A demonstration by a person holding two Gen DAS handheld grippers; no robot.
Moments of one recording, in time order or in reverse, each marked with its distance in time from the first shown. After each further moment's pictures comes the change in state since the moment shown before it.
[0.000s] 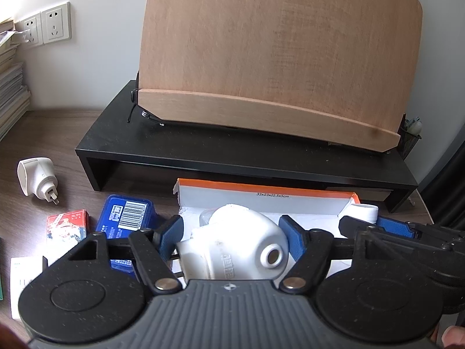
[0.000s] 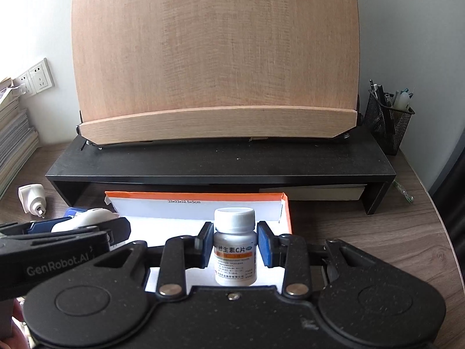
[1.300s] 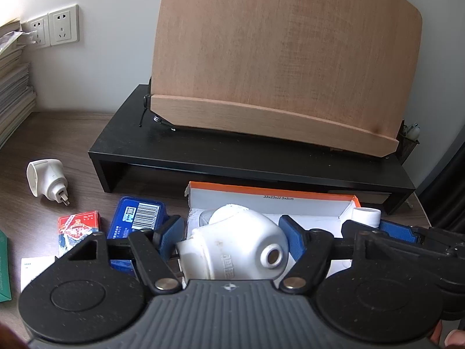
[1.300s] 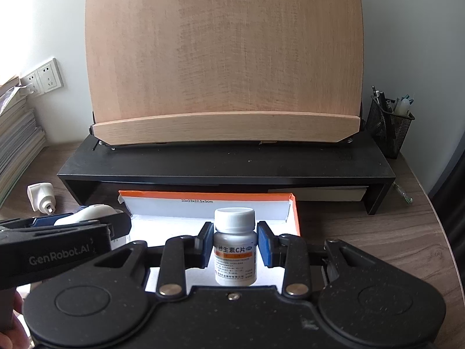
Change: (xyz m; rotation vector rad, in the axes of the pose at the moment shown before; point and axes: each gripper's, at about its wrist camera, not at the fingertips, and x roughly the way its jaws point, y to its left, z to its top) left arm -0.012 0.011 0.003 -0.007 -0.008 -0.007; right arm -0.012 0.008 0.001 -0.013 -0.006 0.006
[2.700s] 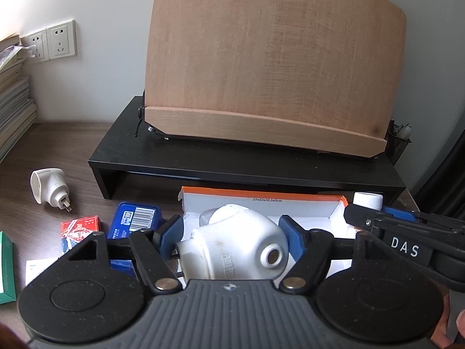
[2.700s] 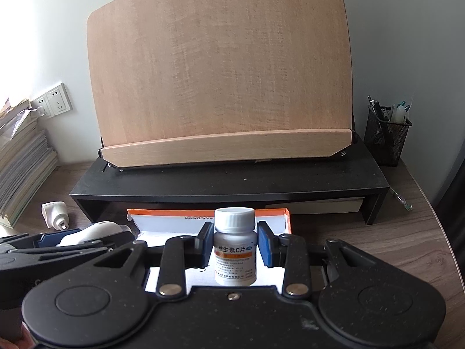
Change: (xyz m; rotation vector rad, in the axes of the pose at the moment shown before) left arm -0.017 -0.012 -0.003 0.028 -0.033 0.009; right arm -0.019 -0.020 0.005 0.041 -0.062 0.063
